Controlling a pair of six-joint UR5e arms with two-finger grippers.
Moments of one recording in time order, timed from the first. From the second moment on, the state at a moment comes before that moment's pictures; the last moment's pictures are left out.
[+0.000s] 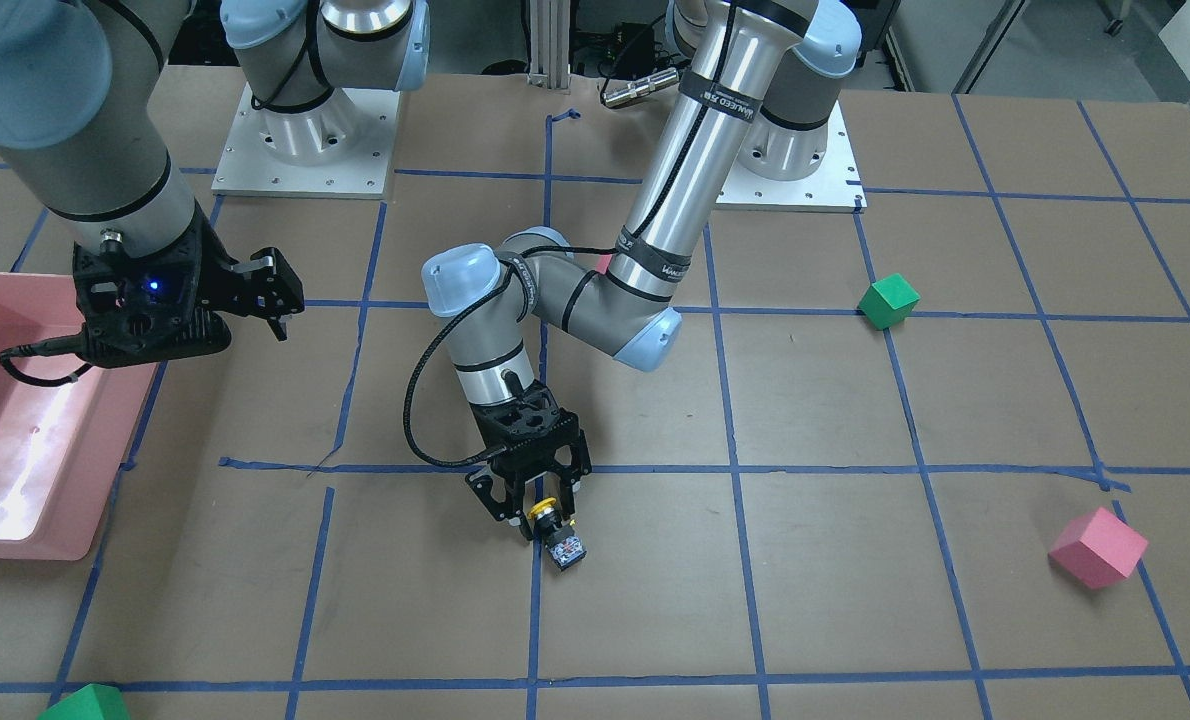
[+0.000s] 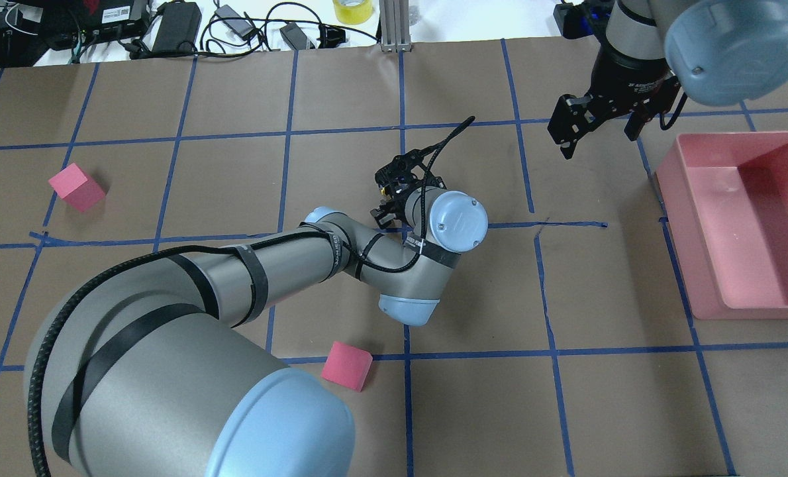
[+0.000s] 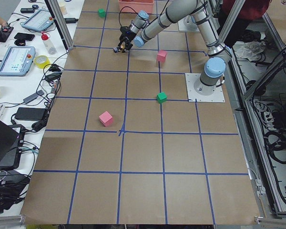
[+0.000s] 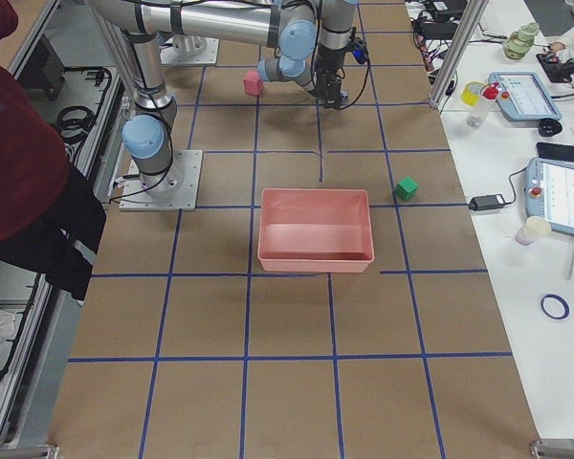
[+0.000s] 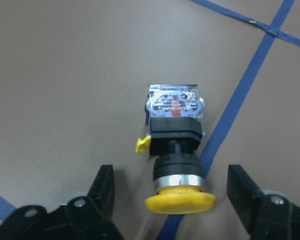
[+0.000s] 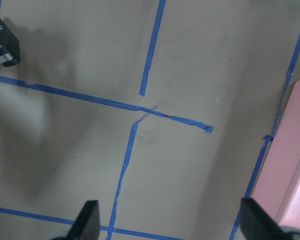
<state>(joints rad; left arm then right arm) -2.13 -2.33 -1.71 -0.25 2.15 -0.99 1.54 -1.43 1.56 -1.65 -1.63 -0.26</state>
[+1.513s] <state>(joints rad) -1.89 -2.05 -1.59 -0.90 1.34 -1.17 1.55 -1.44 1.56 -1.67 -1.63 -0.25</state>
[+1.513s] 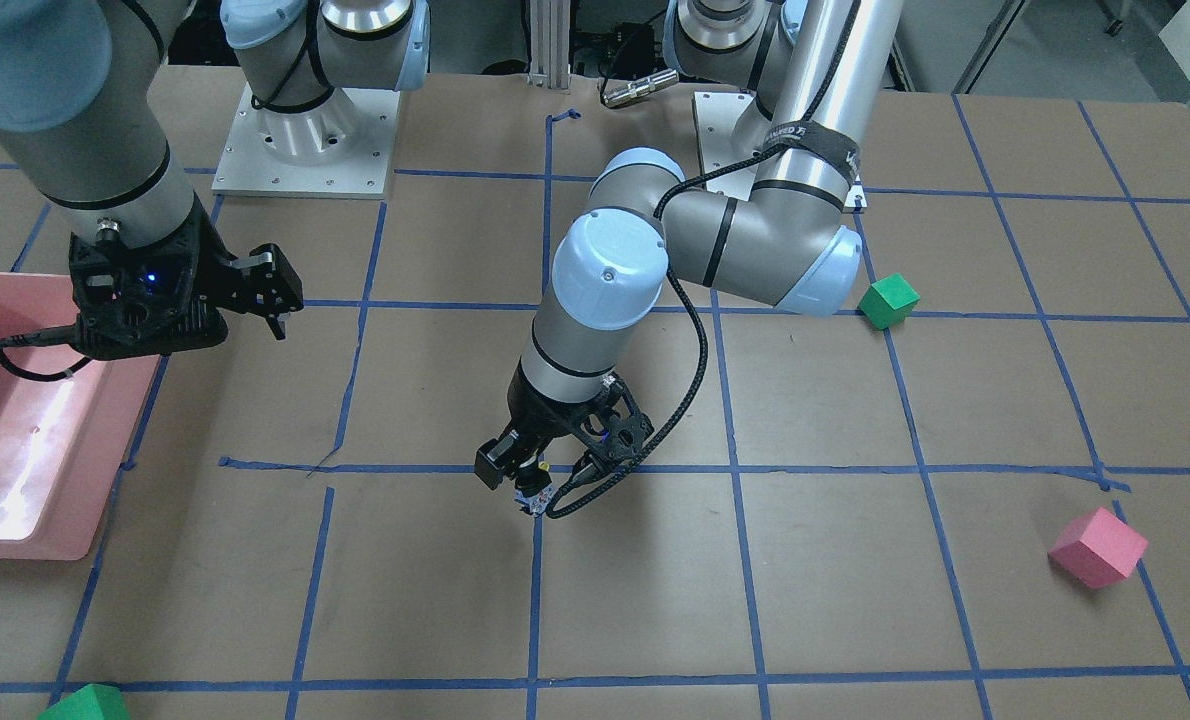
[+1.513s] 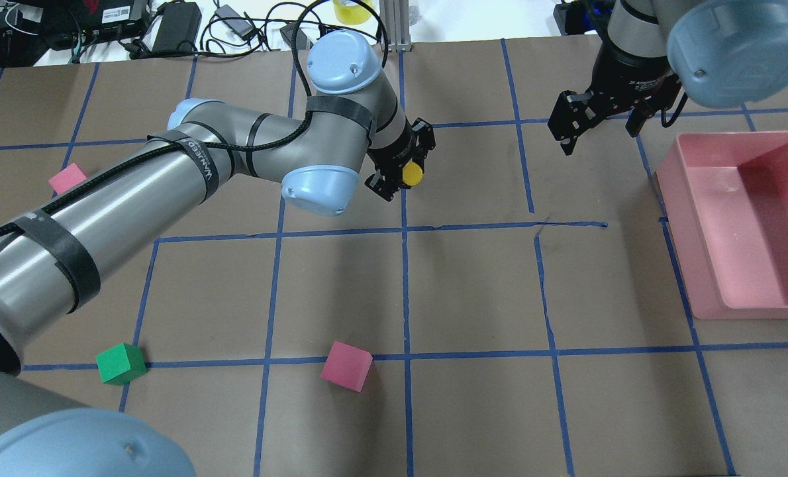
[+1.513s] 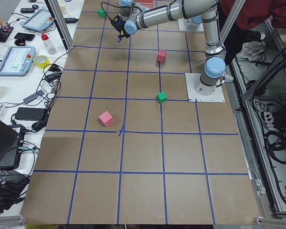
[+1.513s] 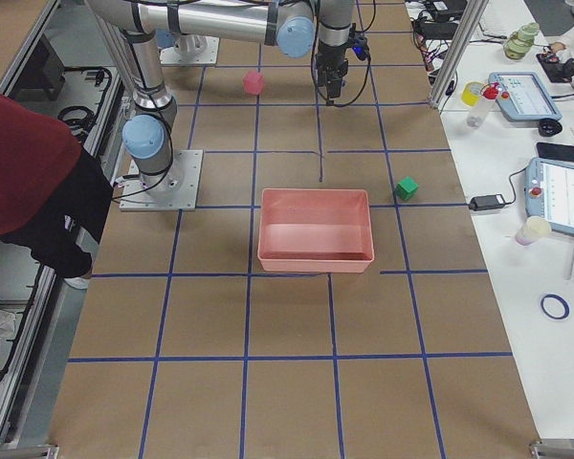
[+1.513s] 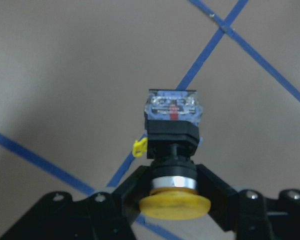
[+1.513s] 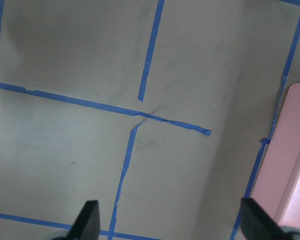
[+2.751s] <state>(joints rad) -1.77 -2.13 -1.62 -1.11 1.01 -1.04 1.55 -1.44 1.57 -1.68 -1.63 -0.25</state>
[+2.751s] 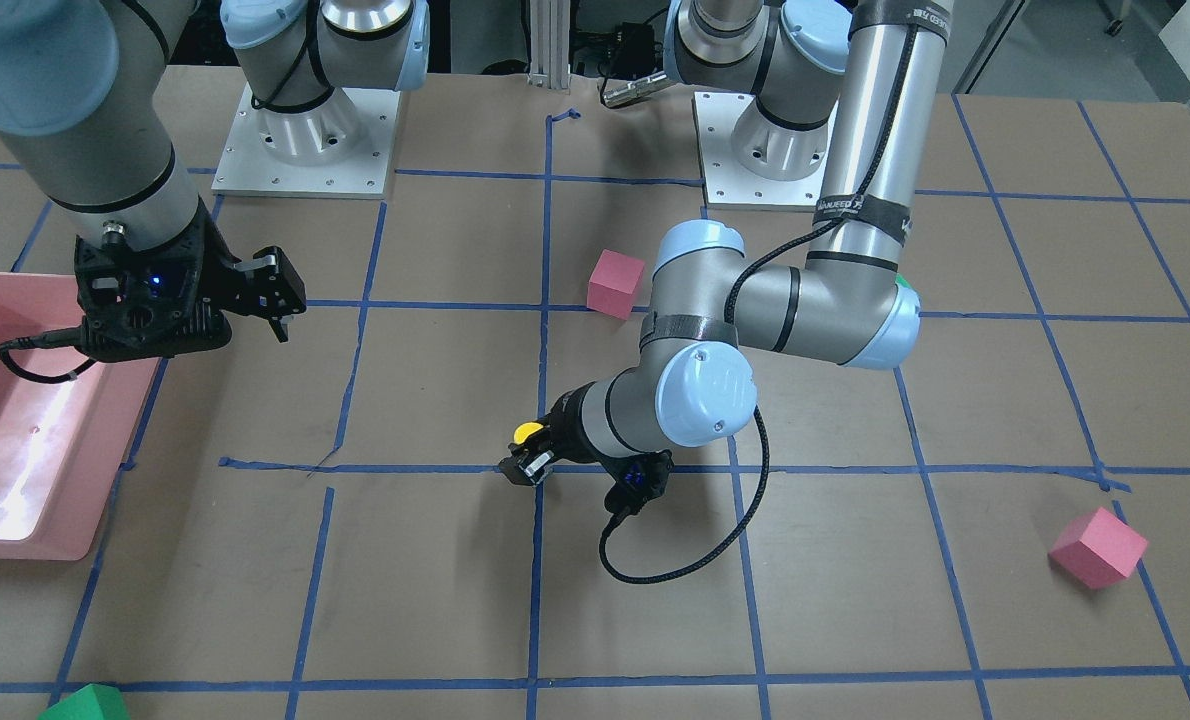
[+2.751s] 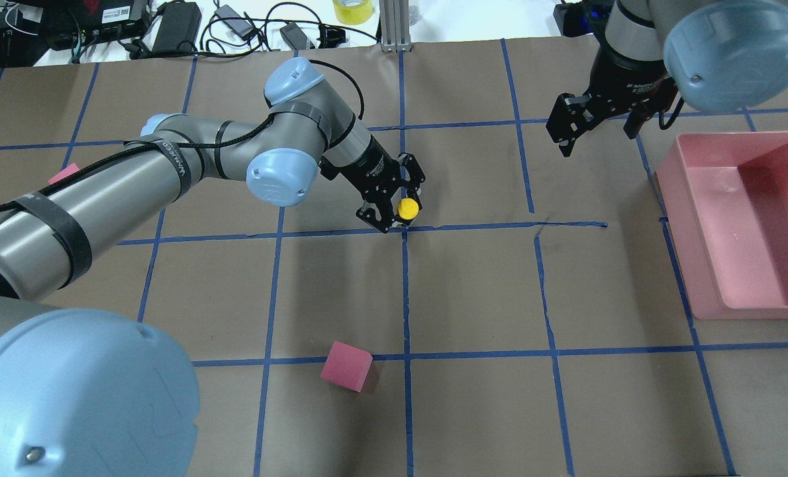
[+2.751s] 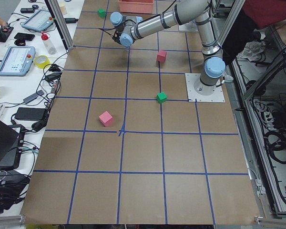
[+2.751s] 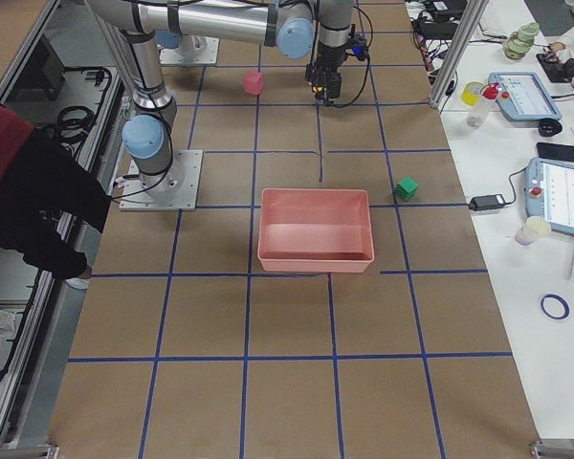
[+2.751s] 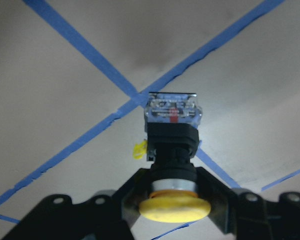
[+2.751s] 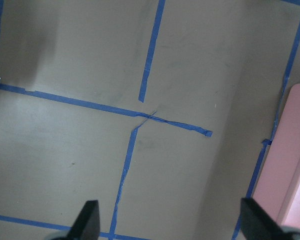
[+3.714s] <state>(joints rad) -1.77 -1.98 -1.43 -1.29 1.28 -0.97 1.55 -1.44 1.57 -1.68 -1.63 -0.25</state>
